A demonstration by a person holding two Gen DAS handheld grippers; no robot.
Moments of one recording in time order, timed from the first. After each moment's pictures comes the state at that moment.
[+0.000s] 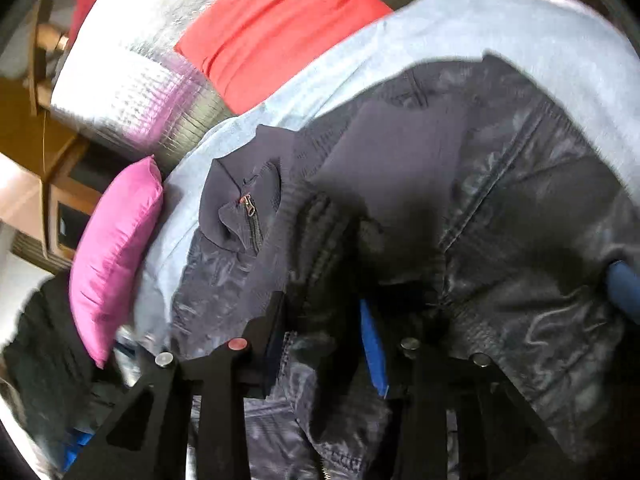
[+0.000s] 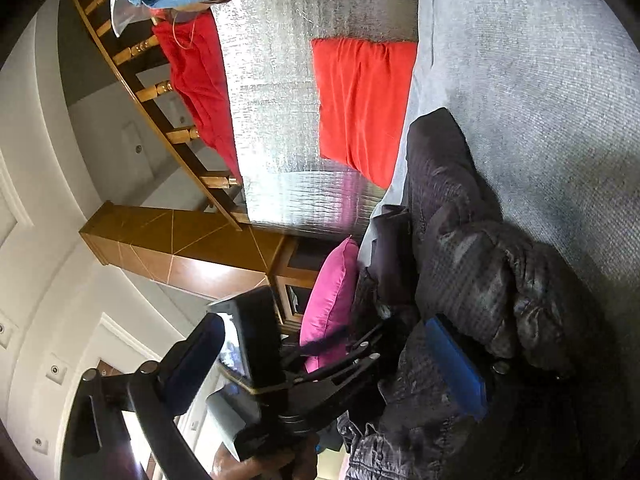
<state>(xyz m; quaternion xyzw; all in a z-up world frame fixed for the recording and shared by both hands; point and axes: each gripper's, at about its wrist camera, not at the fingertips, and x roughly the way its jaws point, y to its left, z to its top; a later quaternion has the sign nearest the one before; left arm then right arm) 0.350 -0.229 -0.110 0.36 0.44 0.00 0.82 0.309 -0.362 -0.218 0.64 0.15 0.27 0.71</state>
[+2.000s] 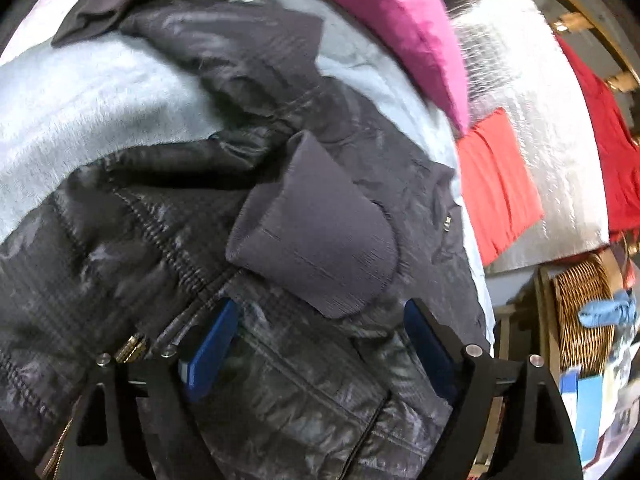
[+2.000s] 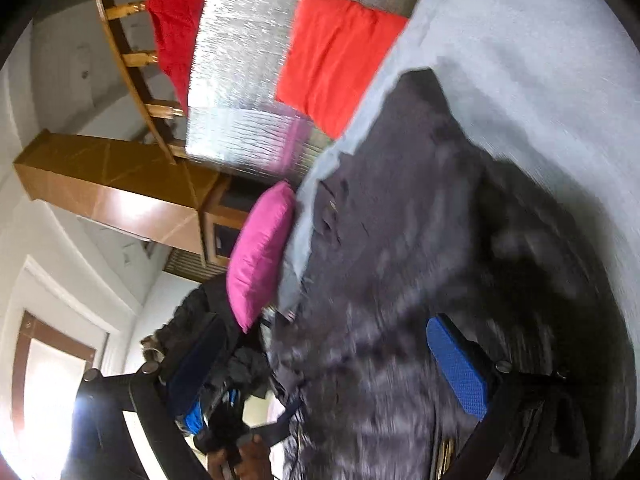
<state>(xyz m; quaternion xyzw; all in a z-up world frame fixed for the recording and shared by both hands) 0.241 0.106 -0.142 -0.45 0.43 0.04 0.79 0.278 -0.315 -0.179 0.53 0.31 0.21 0.76</state>
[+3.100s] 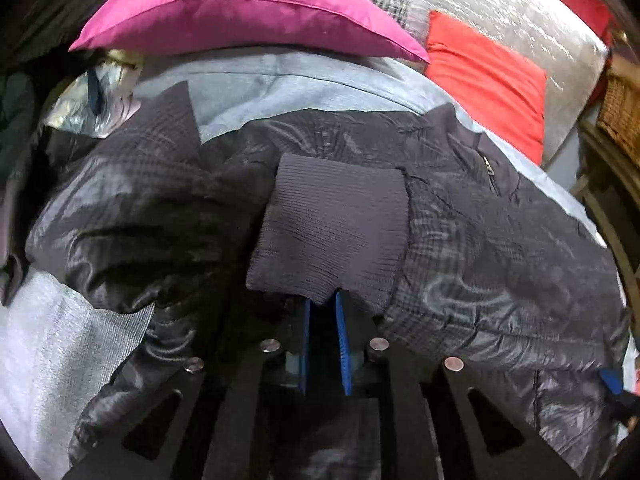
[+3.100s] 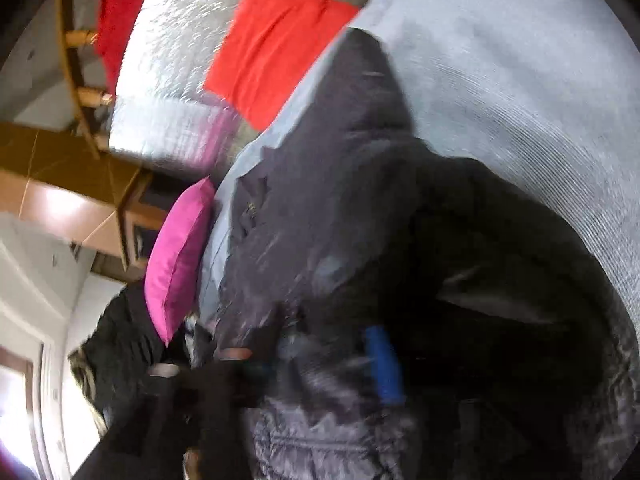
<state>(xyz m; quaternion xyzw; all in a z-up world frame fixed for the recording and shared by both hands) 0.319 0.090 -0.144 -0.10 0.43 0.02 0.90 0.323 -0.318 -0.186 0.46 0.37 0.13 0.80</state>
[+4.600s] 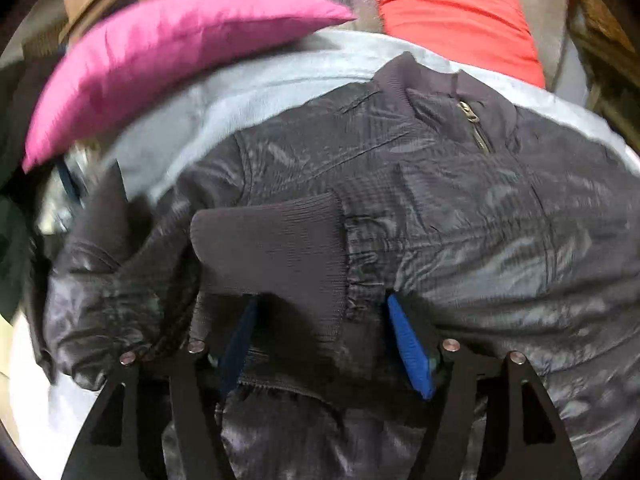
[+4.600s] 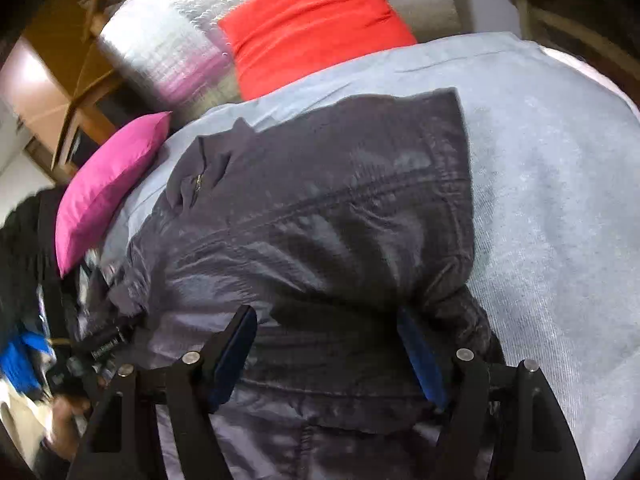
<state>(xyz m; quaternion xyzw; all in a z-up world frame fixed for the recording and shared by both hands) 0.350 0.012 -0.143 0.07 0.45 0.04 0.89 0.364 -0.303 -0.153 0.19 0.43 0.05 0.88</state>
